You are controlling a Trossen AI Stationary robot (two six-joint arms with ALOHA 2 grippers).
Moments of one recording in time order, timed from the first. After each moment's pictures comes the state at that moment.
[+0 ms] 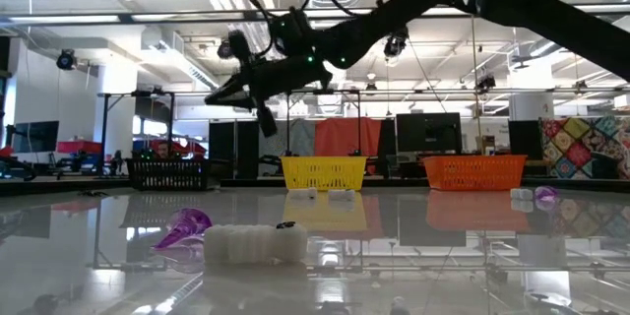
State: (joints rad) left arm 0.17 0.69 1.22 -1.26 -0.23 -0.34; right arm -0.39 2.40 2.00 0.07 -0.49 0.78
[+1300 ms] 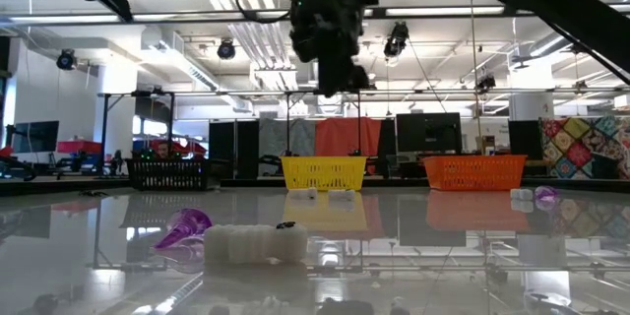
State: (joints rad) left arm 0.17 0.86 1.22 -1.32 -0.15 -0.24; right arm -0.39 2.28 2.36 -1.46 -0.45 0.07
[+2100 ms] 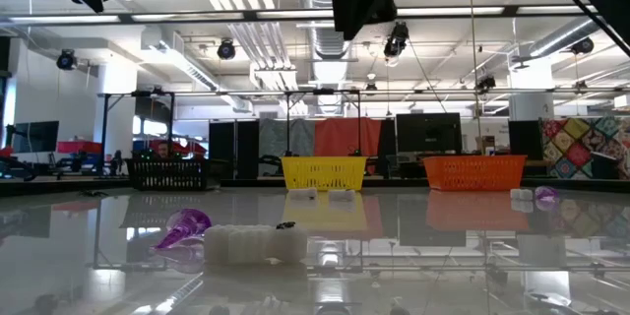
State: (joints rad) left arm 0.17 0.83 1.22 -1.41 0.08 -0.17; right arm -0.11 2.12 2.35 -1.57 -0.16 0.43
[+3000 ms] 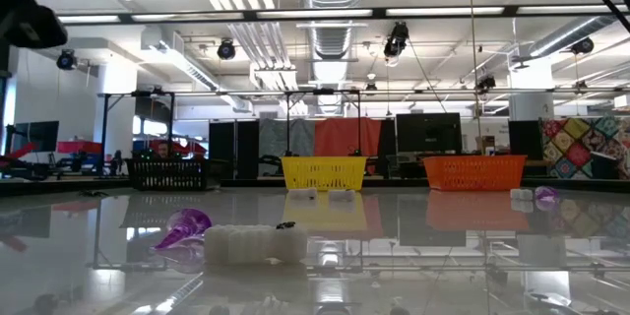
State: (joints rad) left arm -0.36 0.76 0.84 -1.16 0.21 -0.65; right arm 0.18 2.10 2.35 -1.57 -0.04 0.86
